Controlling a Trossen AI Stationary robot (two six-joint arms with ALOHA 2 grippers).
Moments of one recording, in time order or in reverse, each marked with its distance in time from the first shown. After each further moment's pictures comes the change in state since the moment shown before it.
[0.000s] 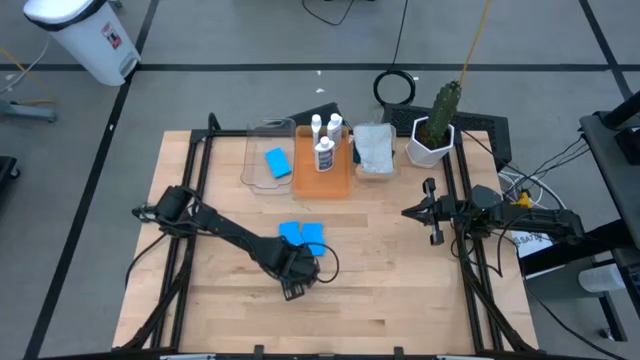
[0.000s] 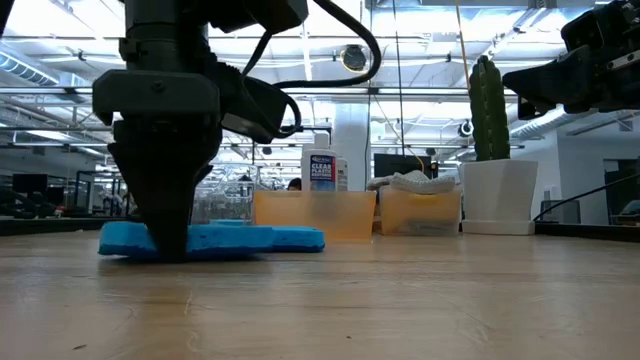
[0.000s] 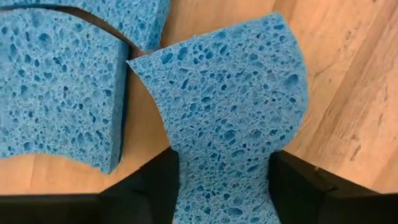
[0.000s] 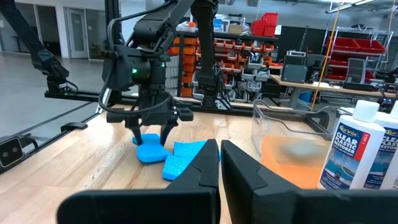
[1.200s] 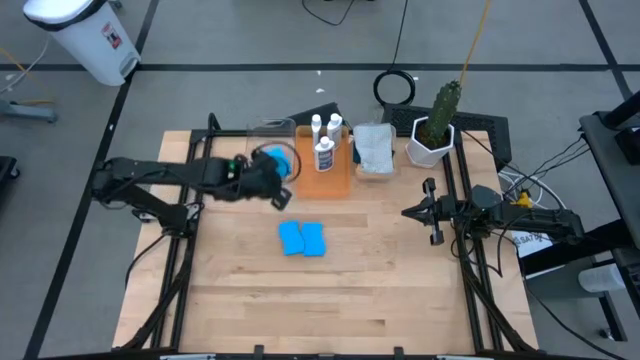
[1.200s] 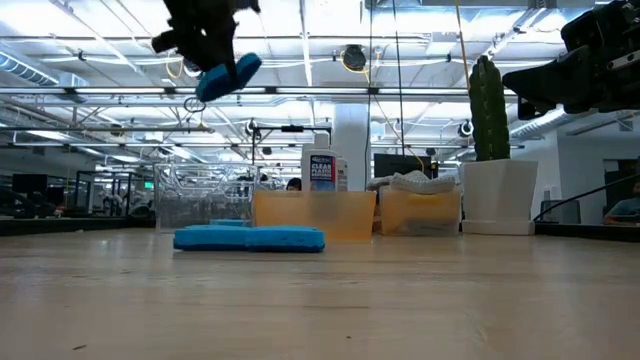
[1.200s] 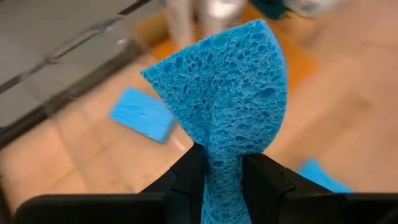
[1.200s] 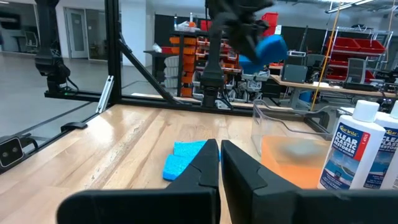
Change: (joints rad) left arm 0.372 -0.598 -0.001 -0.202 -0.532 -0.016; right arm 0.000 0.000 0.000 0.000 0.000 0.000
